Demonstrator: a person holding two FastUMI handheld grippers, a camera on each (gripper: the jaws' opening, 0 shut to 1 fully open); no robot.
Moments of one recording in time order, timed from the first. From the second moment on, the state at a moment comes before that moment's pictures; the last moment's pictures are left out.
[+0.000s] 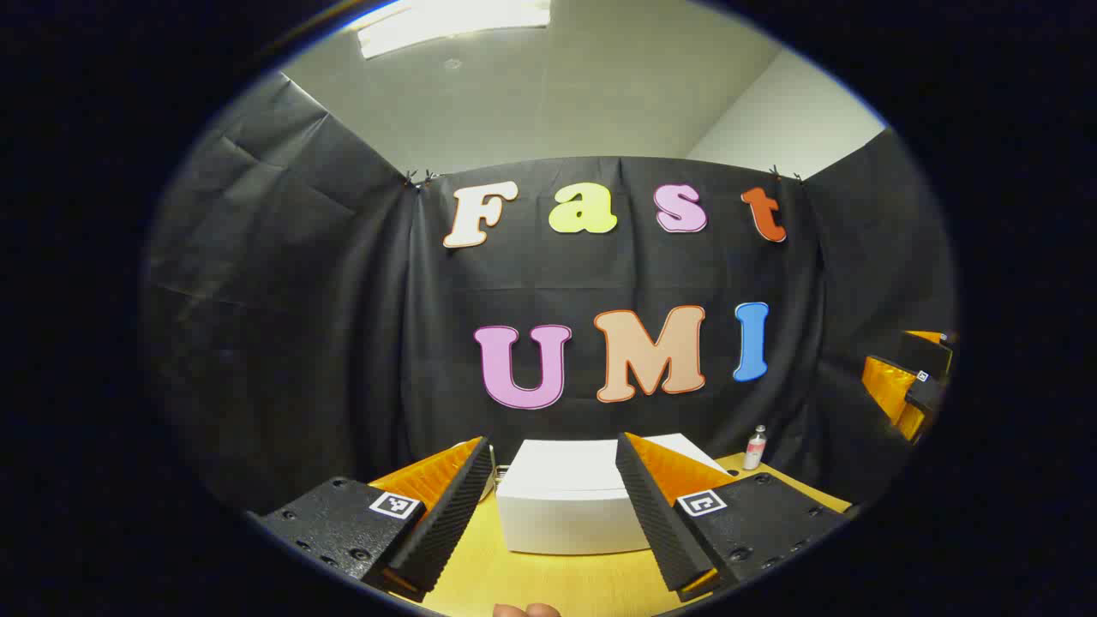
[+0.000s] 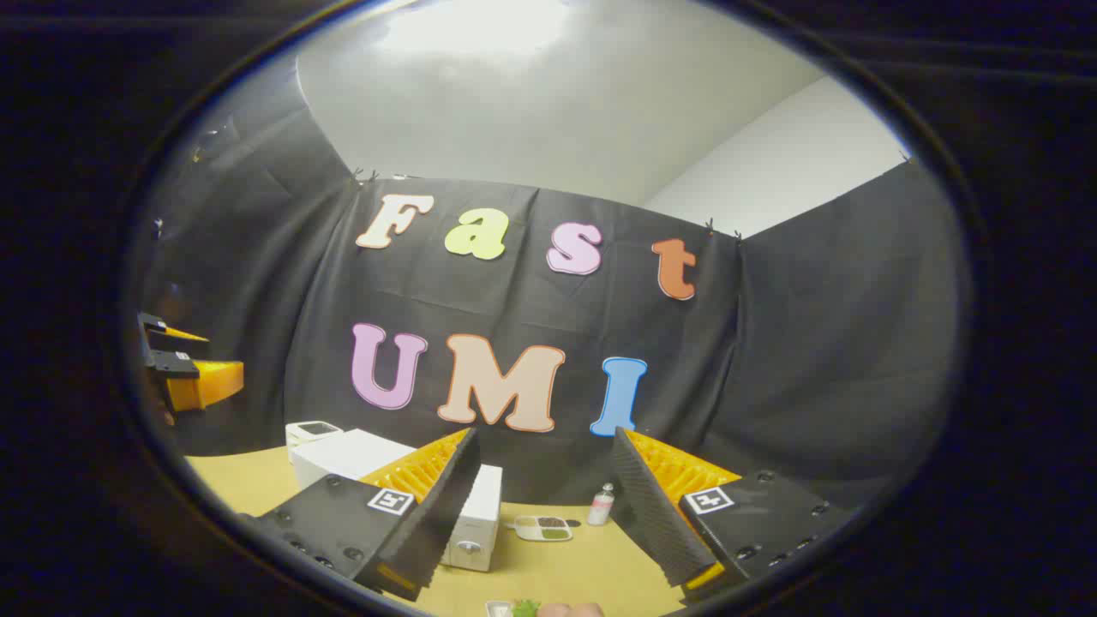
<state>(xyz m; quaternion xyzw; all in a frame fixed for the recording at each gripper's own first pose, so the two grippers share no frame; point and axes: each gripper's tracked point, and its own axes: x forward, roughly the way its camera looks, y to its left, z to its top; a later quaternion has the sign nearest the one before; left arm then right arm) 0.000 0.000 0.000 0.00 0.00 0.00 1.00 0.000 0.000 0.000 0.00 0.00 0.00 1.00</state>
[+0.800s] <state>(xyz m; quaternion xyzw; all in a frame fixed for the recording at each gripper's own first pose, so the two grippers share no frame) 0.004 -0.050 -0.024 0.00 0.02 0.01 1.00 0.032 -0.038 -0.034 0.01 0.02 0.02 1.00</state>
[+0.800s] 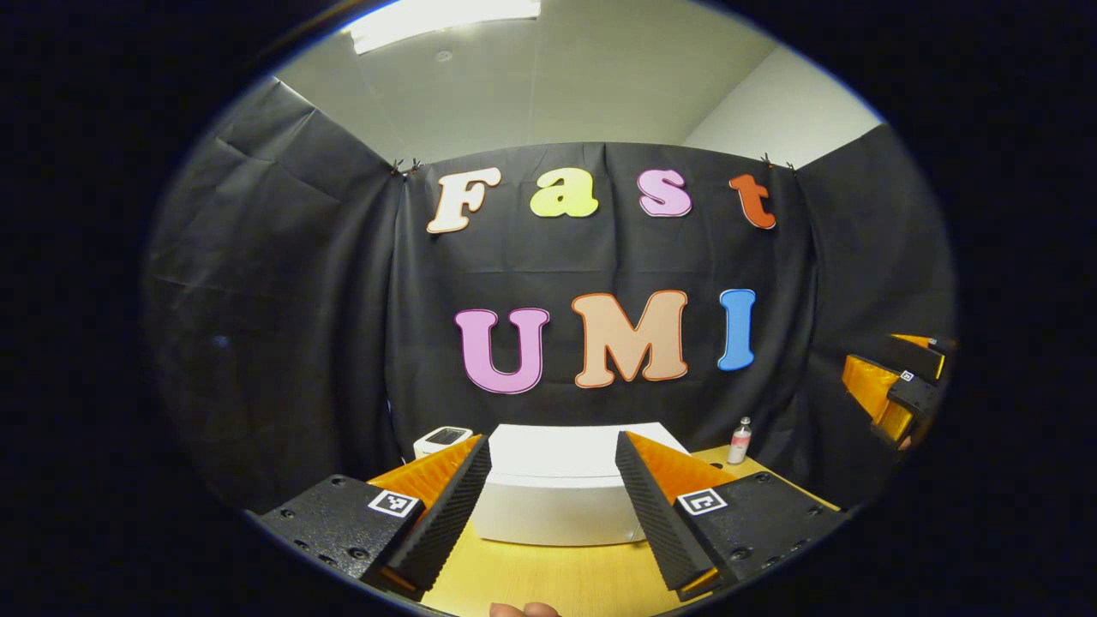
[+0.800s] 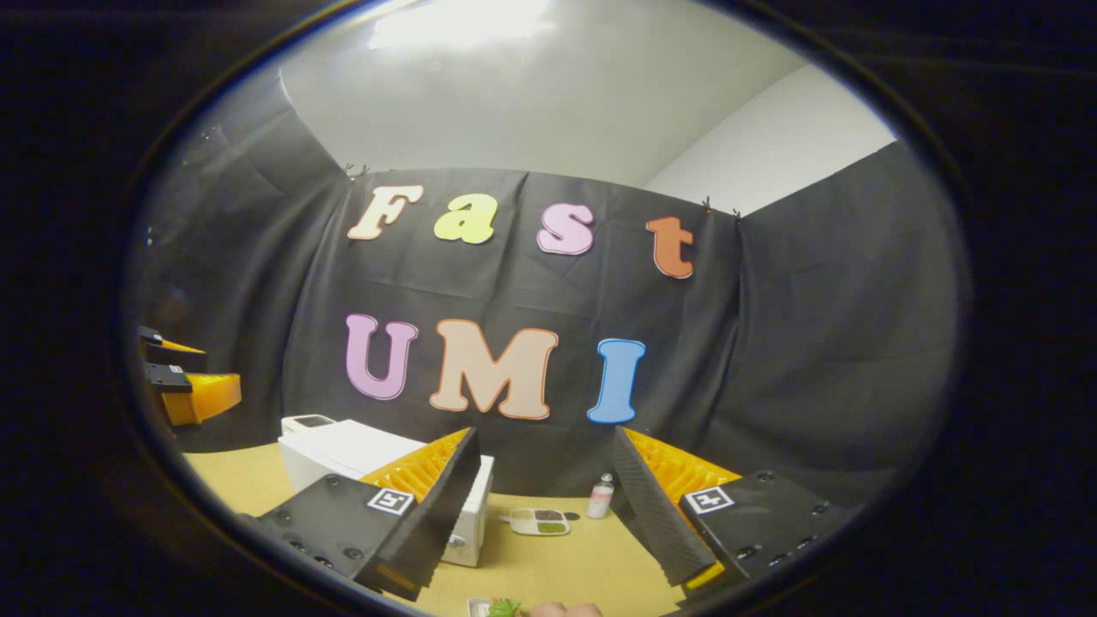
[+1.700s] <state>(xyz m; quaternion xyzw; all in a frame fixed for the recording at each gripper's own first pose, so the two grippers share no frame) 0.037 -0.078 -0.082 0.02 0.05 0.00 1.00 0.045 -0.043 -0.049 0.02 0.03 0.02 1.00</state>
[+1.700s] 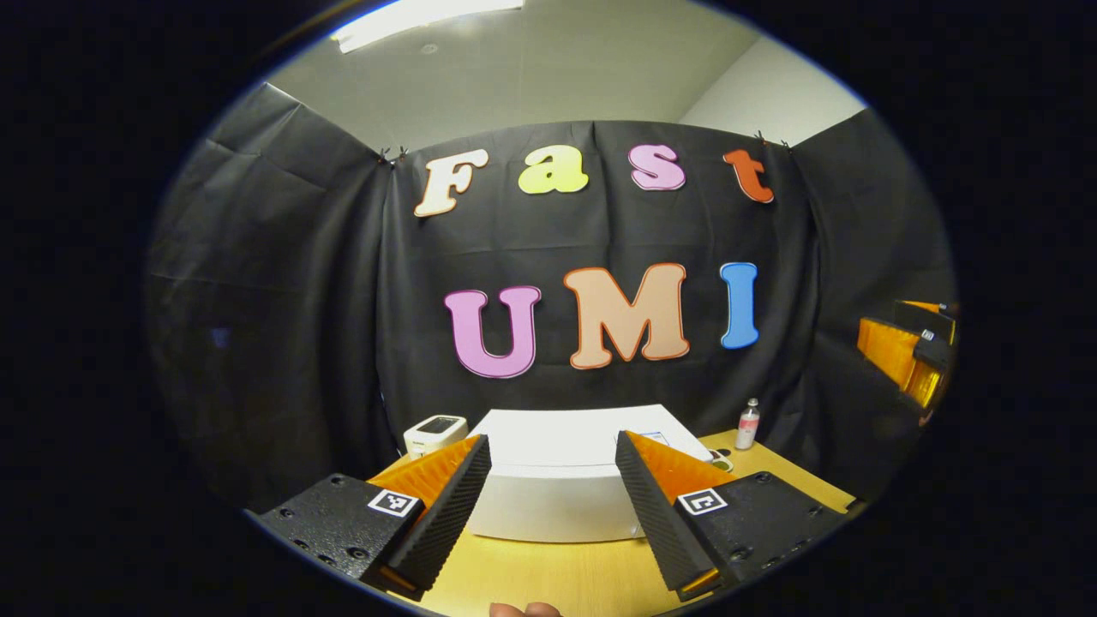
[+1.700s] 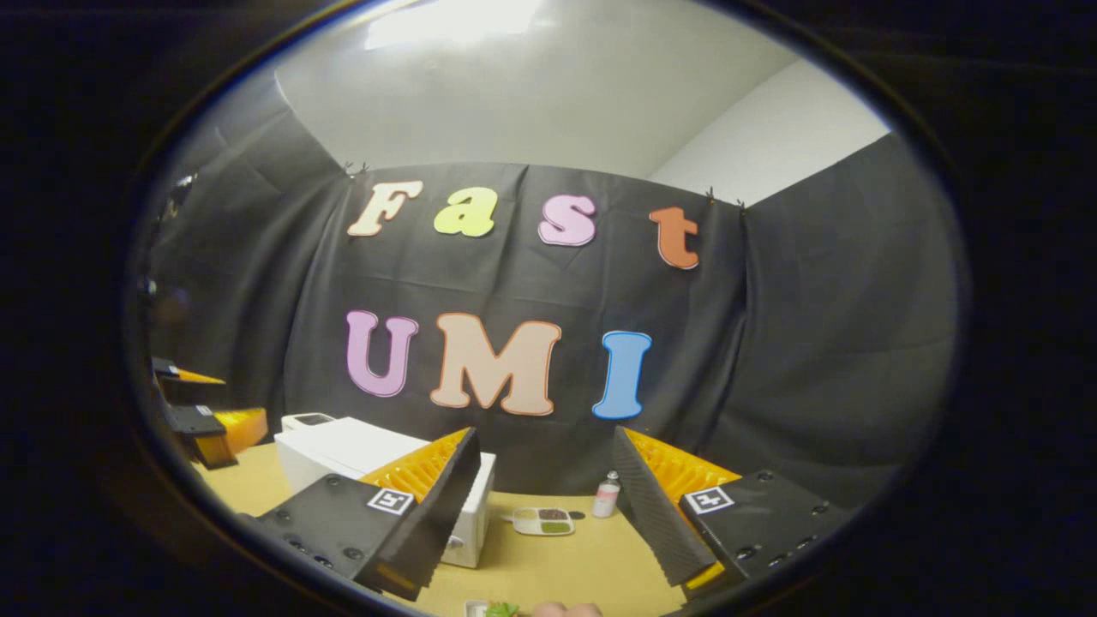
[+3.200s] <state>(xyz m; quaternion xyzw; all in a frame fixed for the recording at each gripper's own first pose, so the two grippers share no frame) 0.142 -0.215 -0.356 0.02 0.24 -0.09 0.97 0.005 -0.172 -0.074 -0.05 0.09 -0.09 0.99</state>
